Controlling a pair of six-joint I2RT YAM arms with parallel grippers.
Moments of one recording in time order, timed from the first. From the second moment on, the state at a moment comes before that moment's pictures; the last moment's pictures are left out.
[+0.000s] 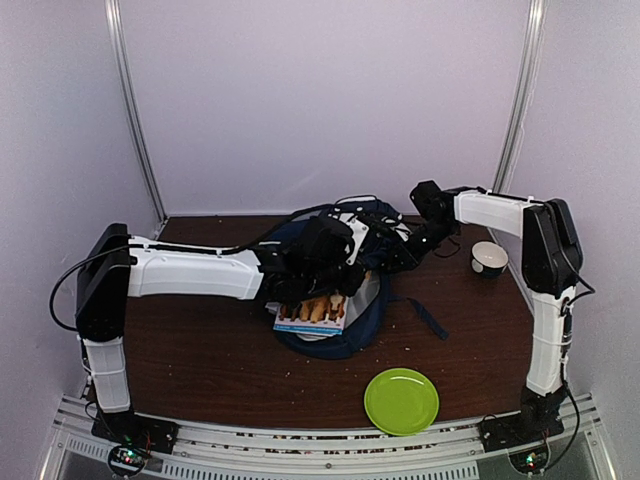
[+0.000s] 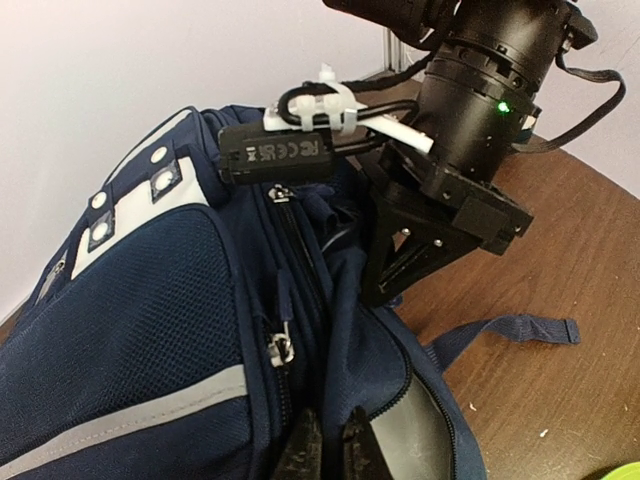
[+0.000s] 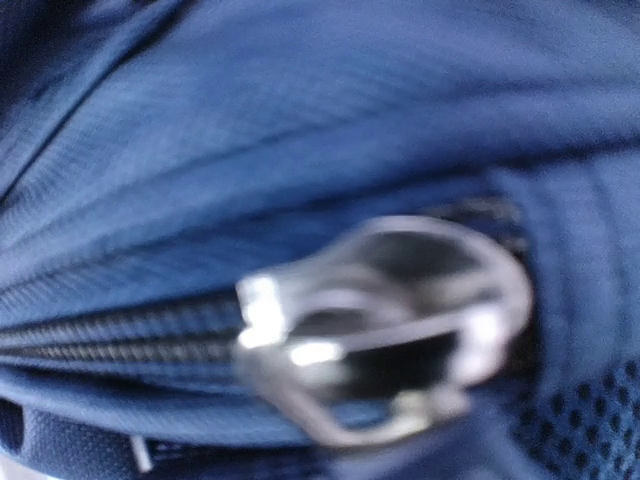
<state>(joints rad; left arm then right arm) -1.06 1.95 1.47 0.00 -0.35 -0.08 0.36 2.08 1.69 -0.84 -0.60 -0.49</state>
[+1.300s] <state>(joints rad) -1.13 1.60 0.96 0.21 -0.29 -0.21 0.69 1.73 1.32 -0.84 -0.60 -0.34</state>
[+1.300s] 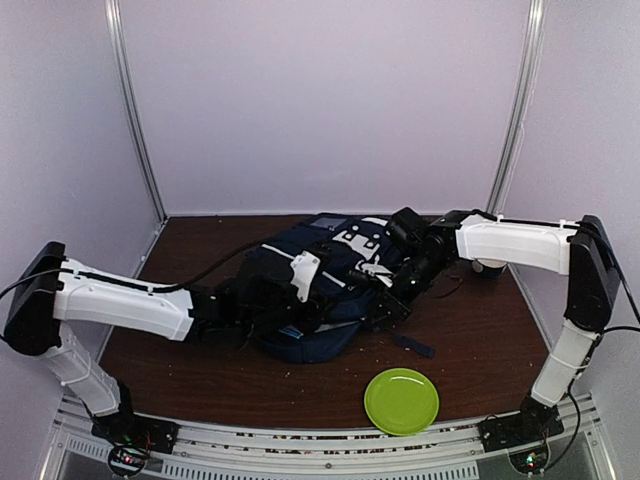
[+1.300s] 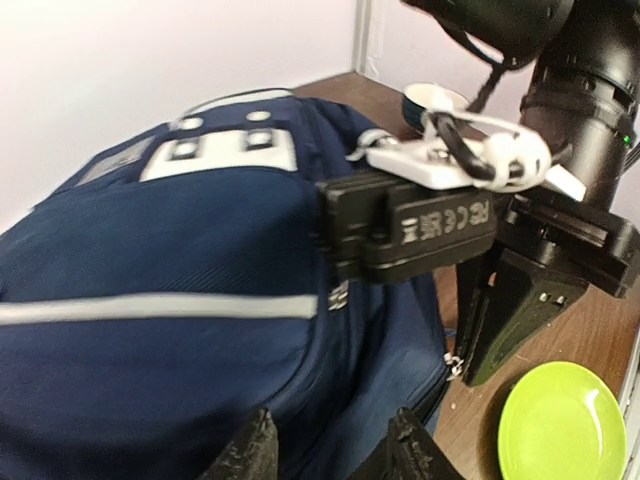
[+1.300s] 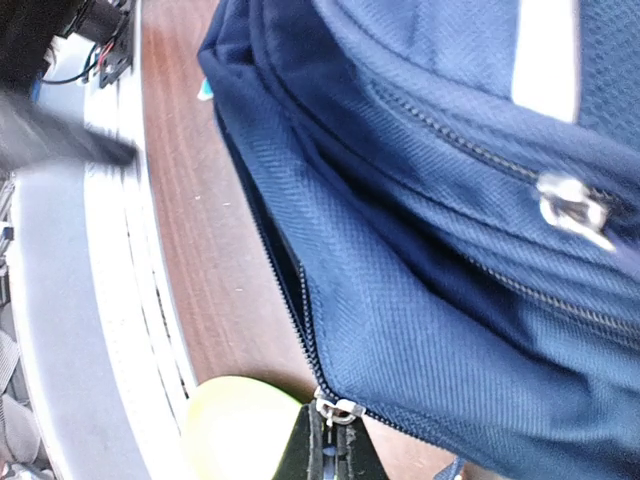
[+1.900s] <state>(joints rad) -1.08 1.05 0.45 -0.11 -0.54 -0.50 0.86 1.82 1.35 -0.84 -0.60 -0.35</state>
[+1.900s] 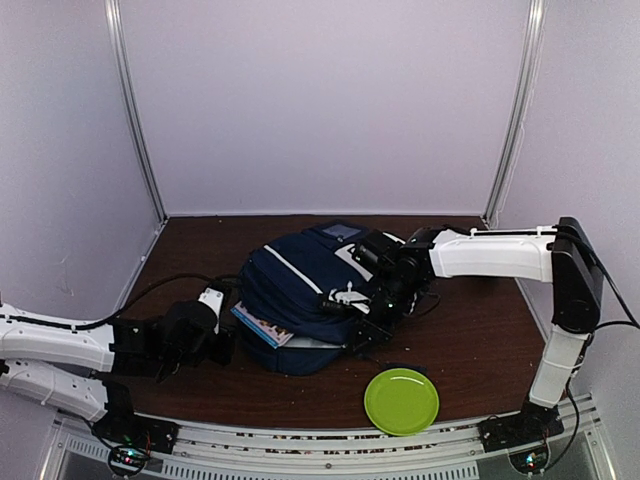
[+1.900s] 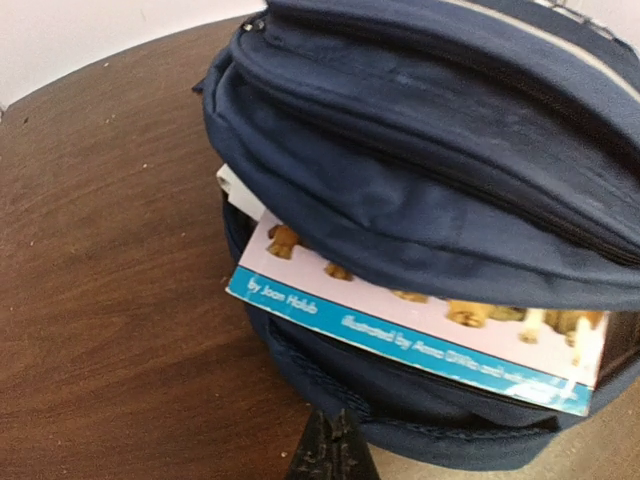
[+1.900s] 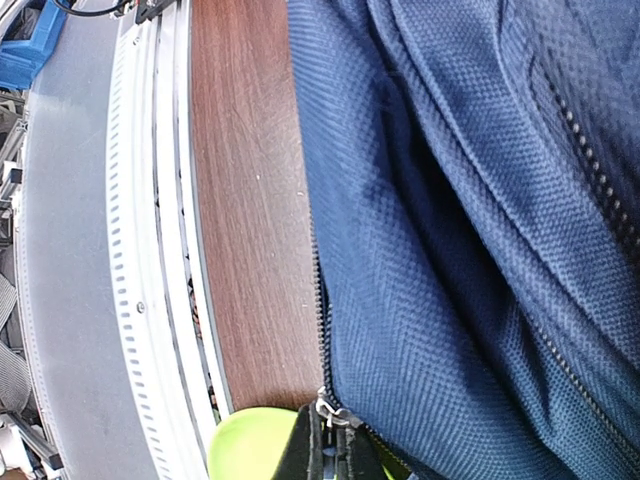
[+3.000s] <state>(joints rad) -1.02 1.34 0.54 0.23 -0.39 -0.51 1.00 1.99 1.52 -0.76 -0.67 -0.25</state>
